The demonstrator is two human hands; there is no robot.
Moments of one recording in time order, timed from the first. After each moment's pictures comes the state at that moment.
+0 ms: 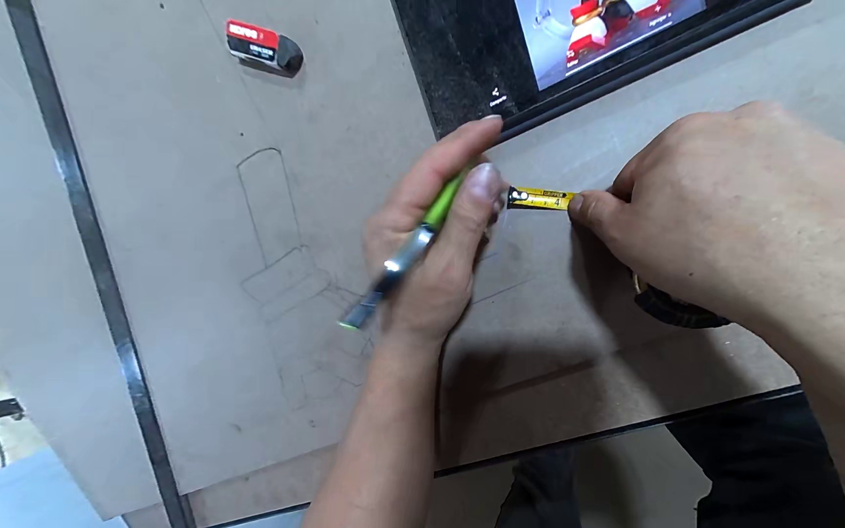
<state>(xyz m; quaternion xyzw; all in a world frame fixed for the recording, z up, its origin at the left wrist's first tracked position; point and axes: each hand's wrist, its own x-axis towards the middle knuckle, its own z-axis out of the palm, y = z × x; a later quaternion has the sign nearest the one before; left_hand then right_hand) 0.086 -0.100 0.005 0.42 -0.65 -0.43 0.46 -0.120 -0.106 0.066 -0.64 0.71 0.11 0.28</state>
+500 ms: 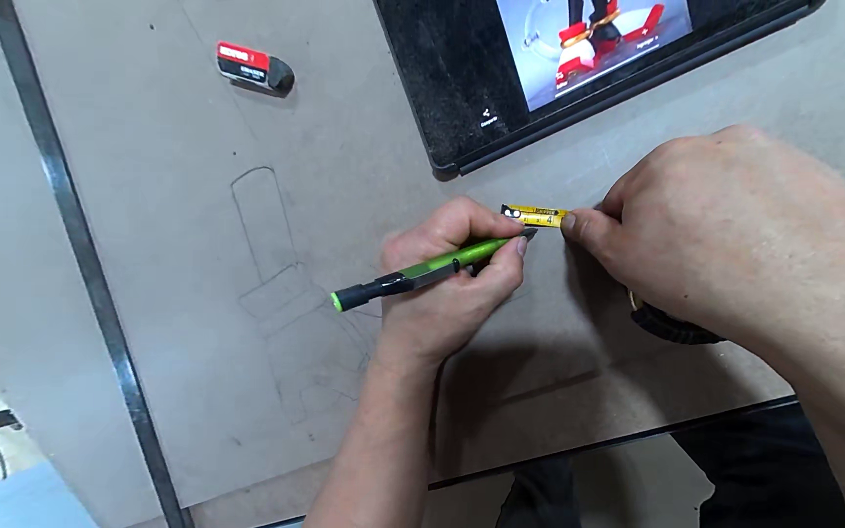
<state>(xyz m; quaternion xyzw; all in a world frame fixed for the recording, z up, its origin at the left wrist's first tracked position) 0.084 -0.093 0.009 0.45 -0.69 -0.42 0.38 -0.123 -0.110 0.066 -0.65 0.69 0.11 0.29</state>
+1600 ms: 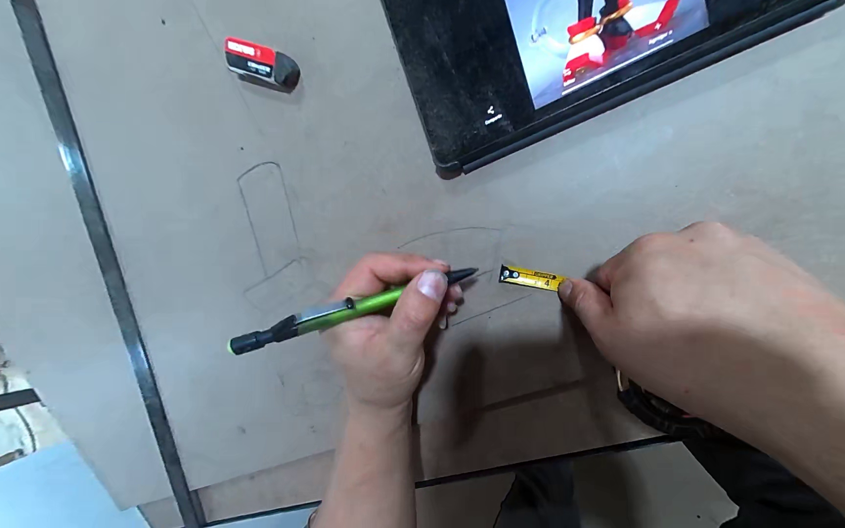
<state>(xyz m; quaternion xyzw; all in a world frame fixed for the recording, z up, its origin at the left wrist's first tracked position) 0.117 -0.053 0.012 0.47 -0.53 -0.49 0.50 -0.123 -0.069 0.063 -0.69 0.62 0.10 0.35</state>
